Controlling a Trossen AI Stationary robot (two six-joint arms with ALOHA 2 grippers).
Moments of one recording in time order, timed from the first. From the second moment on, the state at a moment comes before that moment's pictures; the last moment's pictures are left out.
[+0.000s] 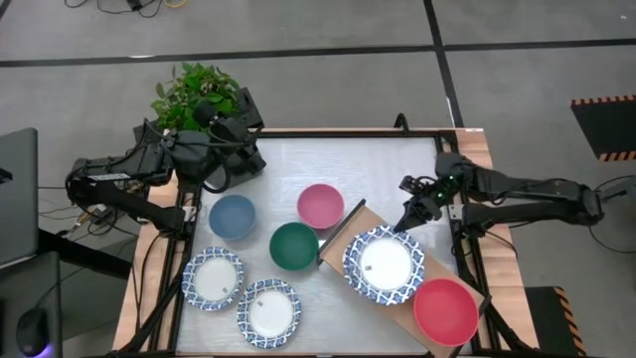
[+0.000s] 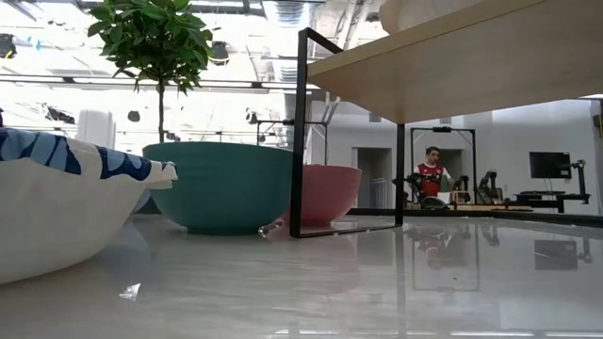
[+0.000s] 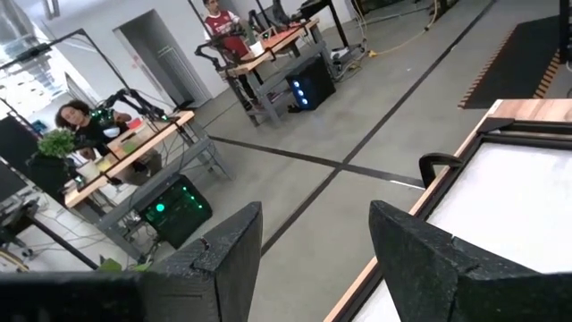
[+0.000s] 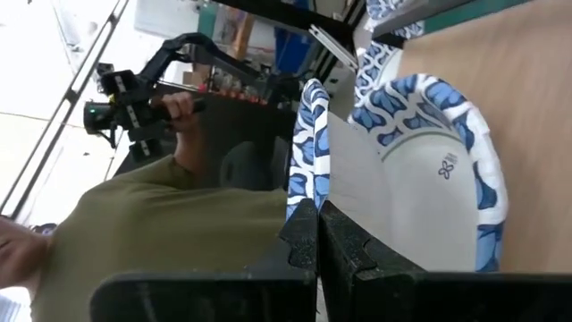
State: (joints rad) left arm -0.04 1.16 1.45 -0.48 -1.01 0.27; right arm -0.21 0.77 0.61 -0.10 -0.85 1.09
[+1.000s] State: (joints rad) left arm -0.04 1.16 1.45 -0.48 -1.01 0.28; right arm -0.23 0.84 0.64 -0.14 -0.84 1.09
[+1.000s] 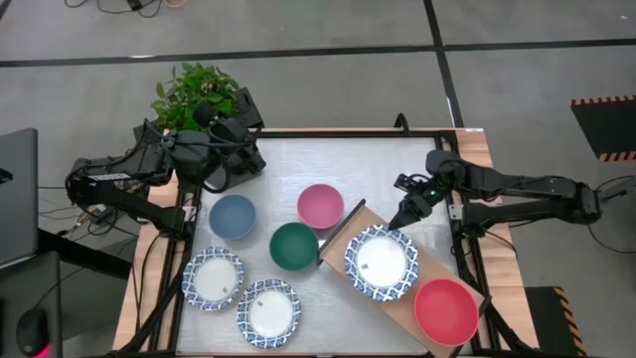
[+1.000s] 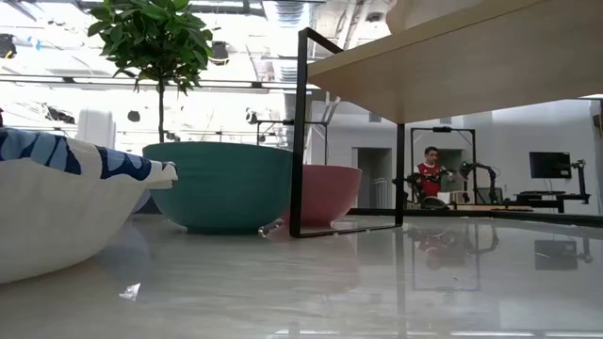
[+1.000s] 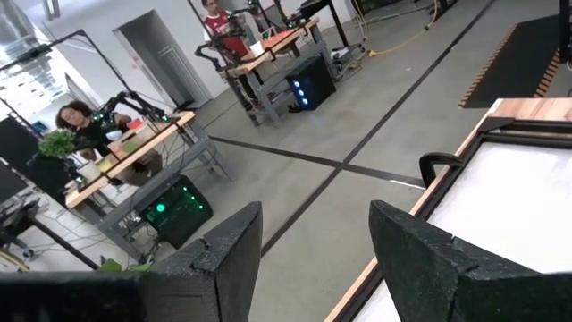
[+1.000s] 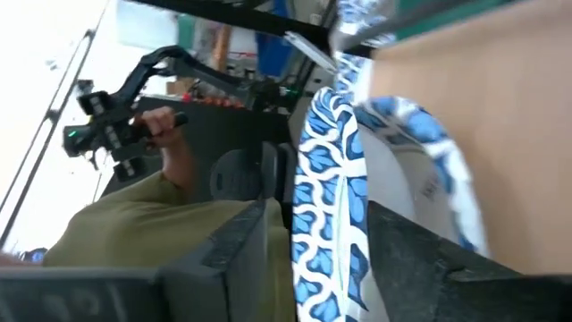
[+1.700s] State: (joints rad) left arm -0.04 1.16 1.45 -0.48 -1.01 0.30; right arm -0.33 0.83 0.77 -0.55 -0.82 0.96
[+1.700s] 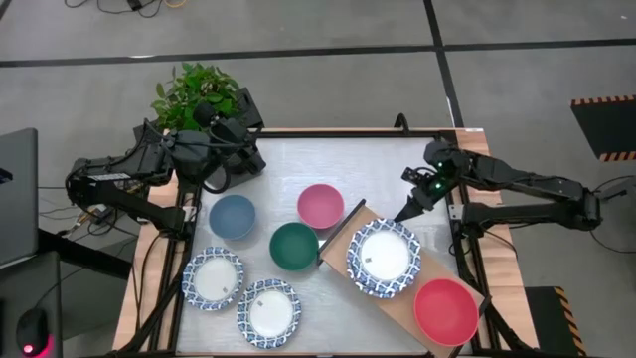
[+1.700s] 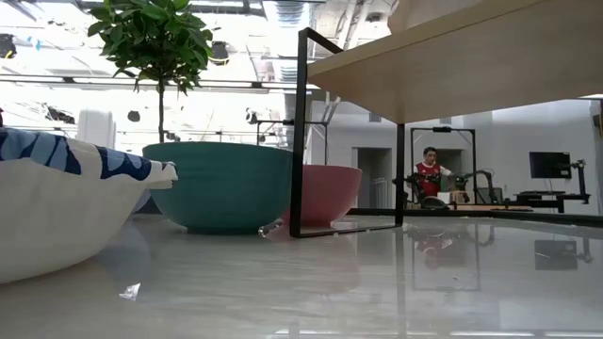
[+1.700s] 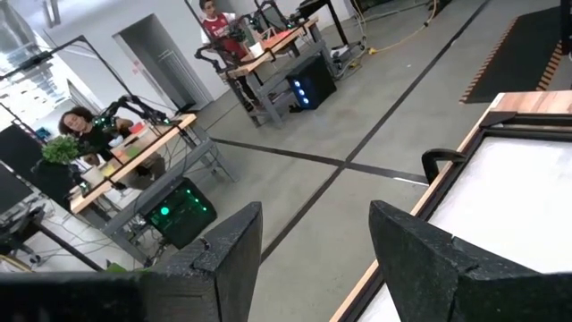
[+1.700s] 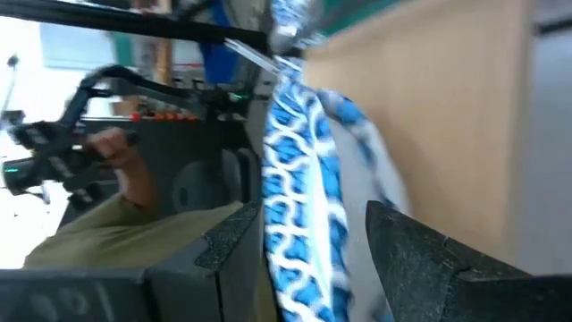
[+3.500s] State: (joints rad) left arm -0.39 1.29 0.88 -0.84 0.09 -0.16; right arm -0.33 0.81 0.77 -0.78 -0.52 0.80
